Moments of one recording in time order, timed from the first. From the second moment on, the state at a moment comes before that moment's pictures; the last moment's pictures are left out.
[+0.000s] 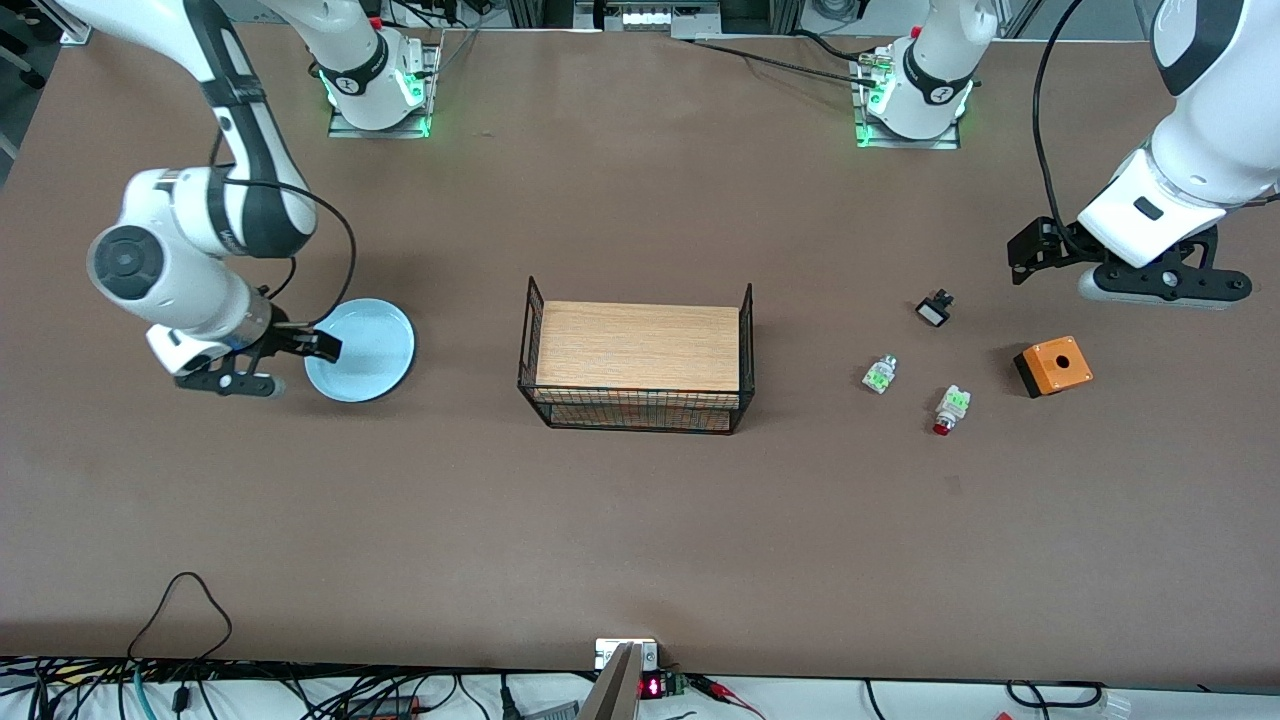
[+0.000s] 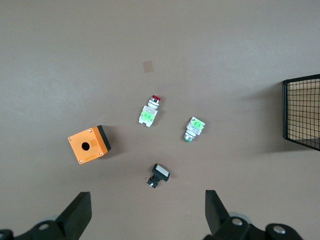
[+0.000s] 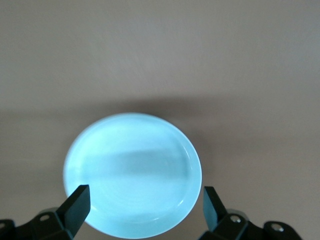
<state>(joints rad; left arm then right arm) -0.05 -0.01 -0.07 -1.76 0.05 1.74 -0.03 0.17 0.27 -0.12 -2.12 -0.02 2.32 0.17</state>
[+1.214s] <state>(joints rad) -0.05 0.00 -0.06 -1.76 0.06 1.74 -0.03 0.05 0.41 -0.13 -2.22 -0.02 2.44 0.12</state>
